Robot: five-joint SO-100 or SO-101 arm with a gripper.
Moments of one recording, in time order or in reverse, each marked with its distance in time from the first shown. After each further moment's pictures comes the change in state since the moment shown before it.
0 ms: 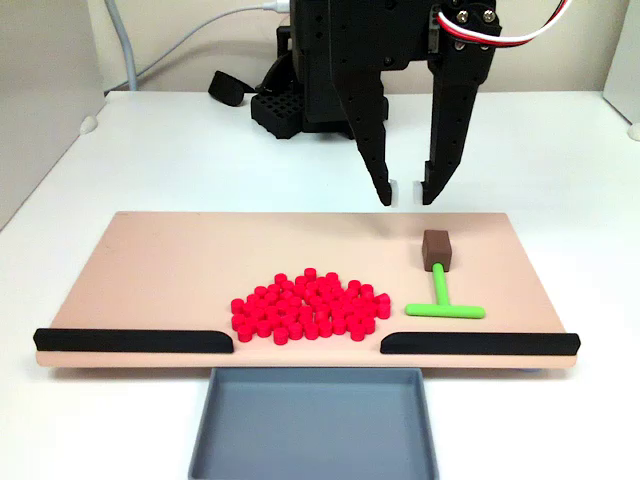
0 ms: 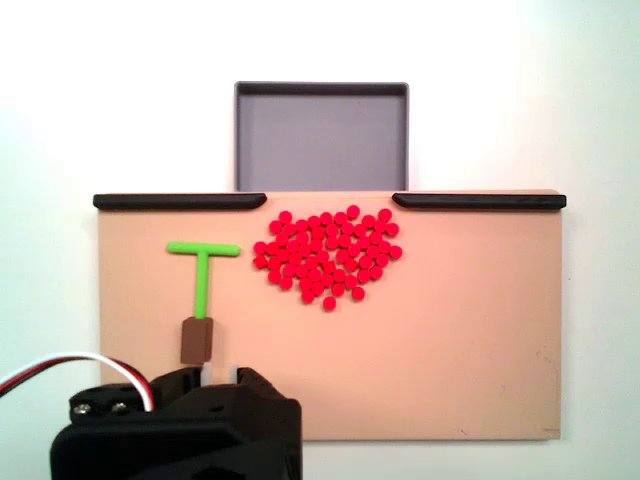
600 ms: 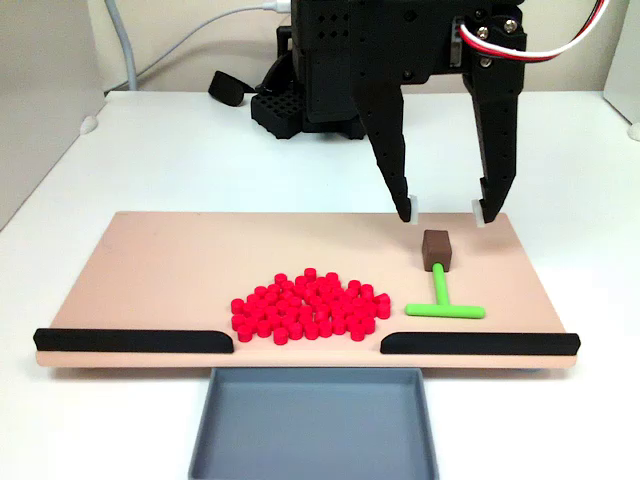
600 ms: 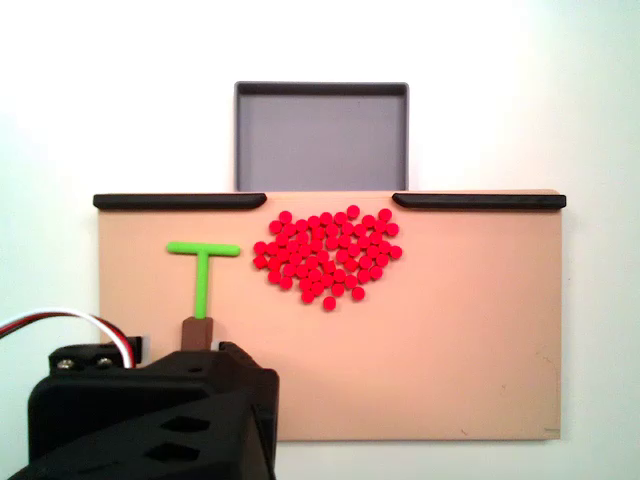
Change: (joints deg) arm -1.5 -6.2 -6.2 0.0 5.1
